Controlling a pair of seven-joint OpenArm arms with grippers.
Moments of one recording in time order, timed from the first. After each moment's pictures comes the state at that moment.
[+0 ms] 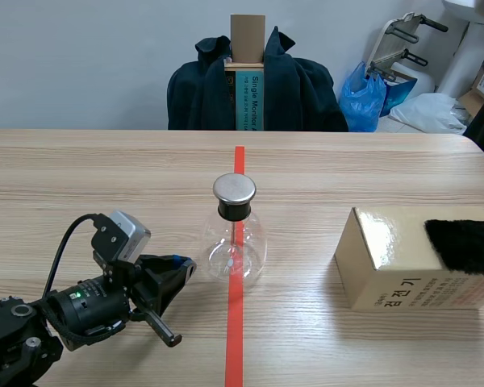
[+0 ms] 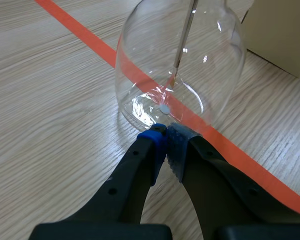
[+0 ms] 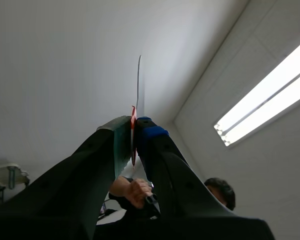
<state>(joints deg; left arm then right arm) 1.3 -22.3 28.6 60.6 -8.8 -24.7 -25.4 -14.9 26.0 10.0 114.6 -52.9 -15.7 21.9</state>
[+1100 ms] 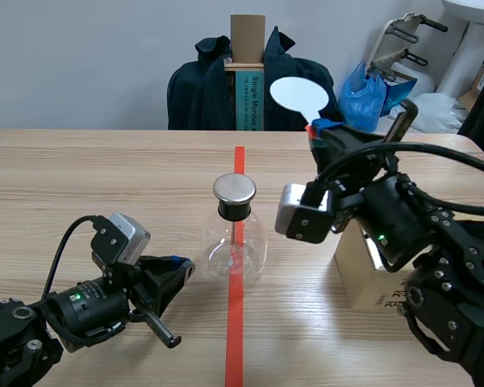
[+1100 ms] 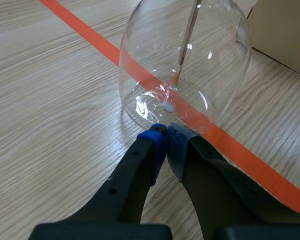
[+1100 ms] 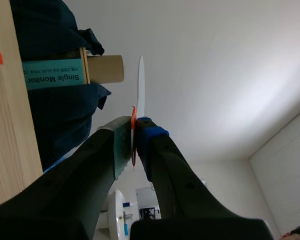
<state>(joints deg) 1.3 -22.3 28.6 60.3 -8.4 -24.4 -26.1 -7.1 17.9 -16.2 83.0 -70.9 -28.3 18.8</state>
